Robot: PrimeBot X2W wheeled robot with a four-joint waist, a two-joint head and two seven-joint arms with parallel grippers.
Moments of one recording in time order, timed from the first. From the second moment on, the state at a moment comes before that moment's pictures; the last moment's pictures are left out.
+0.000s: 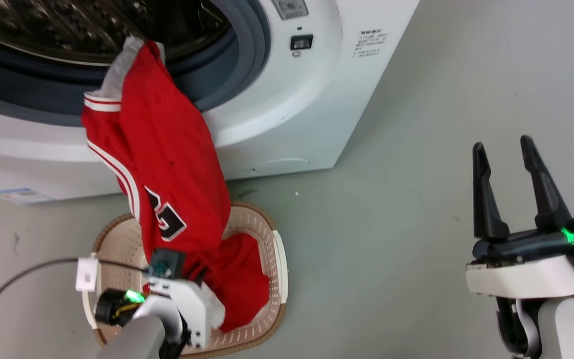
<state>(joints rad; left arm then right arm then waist) -0.48 0.24 -0.64 0.97 -0.56 -0.09 -0.17 -0.15 -0.05 0.03 -0.10 0.13 0.13 -0.26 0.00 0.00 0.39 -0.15</state>
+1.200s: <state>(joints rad) -0.83 0.23 -0.60 1.28 -0.64 -0.08 -0.07 -0.32 -0.05 0.03 -0.14 0.17 0.13 -0.26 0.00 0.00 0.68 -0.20</state>
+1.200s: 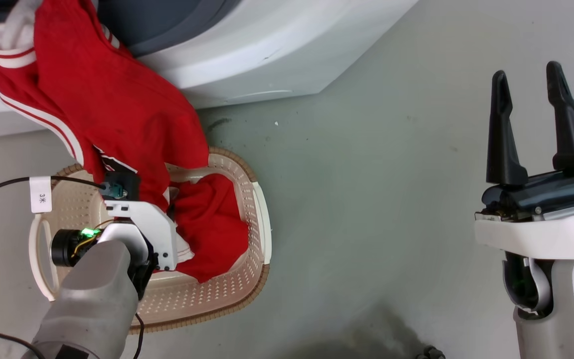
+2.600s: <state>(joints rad) -0.19 0.18 -0.22 0.49 -0.26 0.05 -0.26 -0.04 -0.05 0.01 -0.04 0.14 0.13 -0.26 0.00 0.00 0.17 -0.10</state>
